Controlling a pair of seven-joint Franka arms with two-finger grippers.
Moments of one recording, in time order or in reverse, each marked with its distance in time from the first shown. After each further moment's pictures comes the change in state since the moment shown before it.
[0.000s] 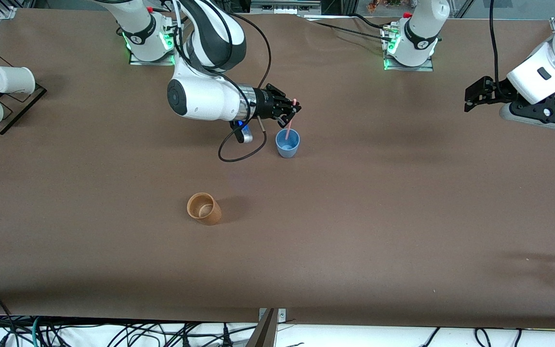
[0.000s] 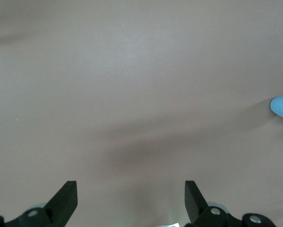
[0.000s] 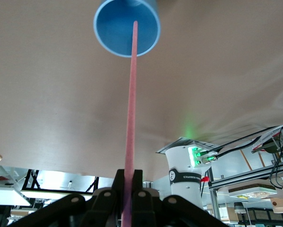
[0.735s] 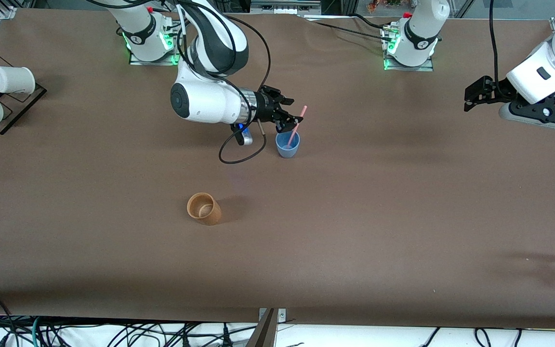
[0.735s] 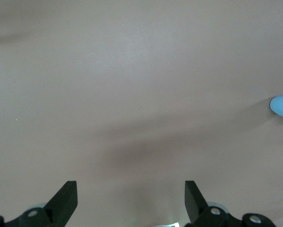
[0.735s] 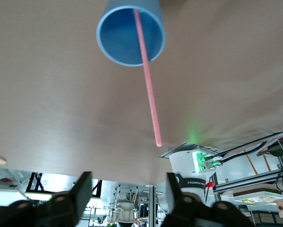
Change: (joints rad) left arm 0.000 0.000 -0.001 0.001 0.000 -0.001 0.000; right arm -0.007 0.017 0.008 0.010 0.005 0.041 -0.026
